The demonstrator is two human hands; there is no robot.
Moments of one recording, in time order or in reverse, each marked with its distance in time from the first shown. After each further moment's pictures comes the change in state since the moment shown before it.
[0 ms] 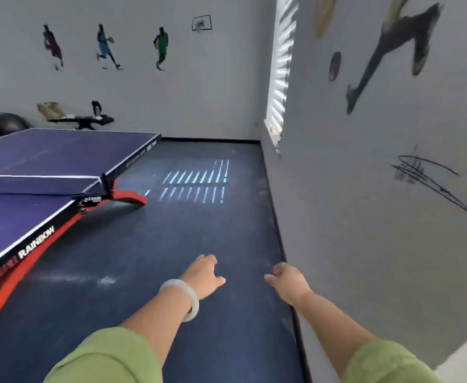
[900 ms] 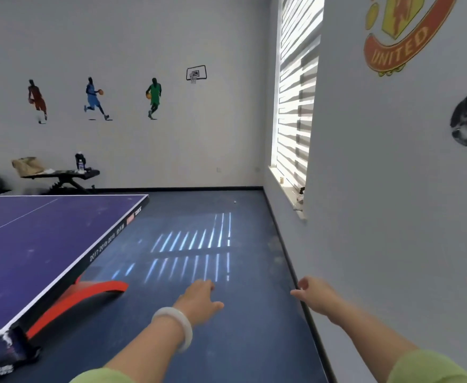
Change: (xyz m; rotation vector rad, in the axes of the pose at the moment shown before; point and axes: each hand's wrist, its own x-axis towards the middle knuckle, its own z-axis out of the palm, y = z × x) left_hand 0.592 -0.058 -0.257 0.052 0.025 0.050; right_hand 0.587 -0.235 -0.112 -0.132 0.095 0.005
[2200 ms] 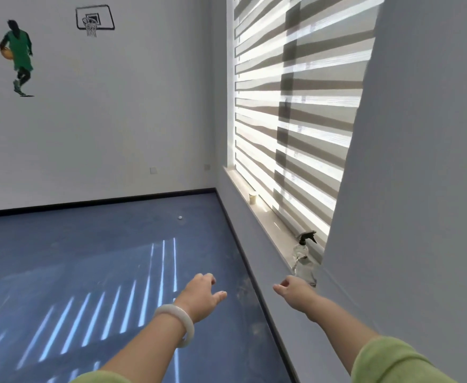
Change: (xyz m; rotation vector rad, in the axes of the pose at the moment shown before) left_hand 0.994 0.113 -0.130 -0.033 -0.141 0.225; right_hand 0.941 -0.085 -0.121 0.152 0.052 0.240
